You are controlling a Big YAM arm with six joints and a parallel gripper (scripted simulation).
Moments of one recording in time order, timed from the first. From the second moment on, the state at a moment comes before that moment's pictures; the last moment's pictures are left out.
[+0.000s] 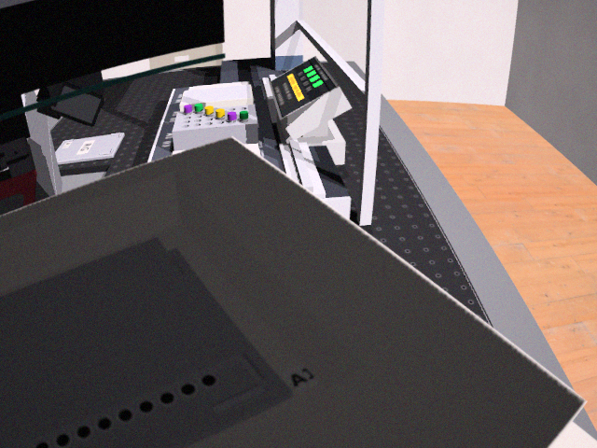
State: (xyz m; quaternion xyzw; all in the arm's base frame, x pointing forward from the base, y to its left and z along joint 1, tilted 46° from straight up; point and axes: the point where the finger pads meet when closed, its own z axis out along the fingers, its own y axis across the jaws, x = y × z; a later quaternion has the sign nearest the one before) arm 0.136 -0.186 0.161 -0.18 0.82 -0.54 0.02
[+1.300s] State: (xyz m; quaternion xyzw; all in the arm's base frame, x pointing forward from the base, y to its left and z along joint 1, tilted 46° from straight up) arm 0.134 -0.190 0.167 -0.17 0.82 -0.54 0.03
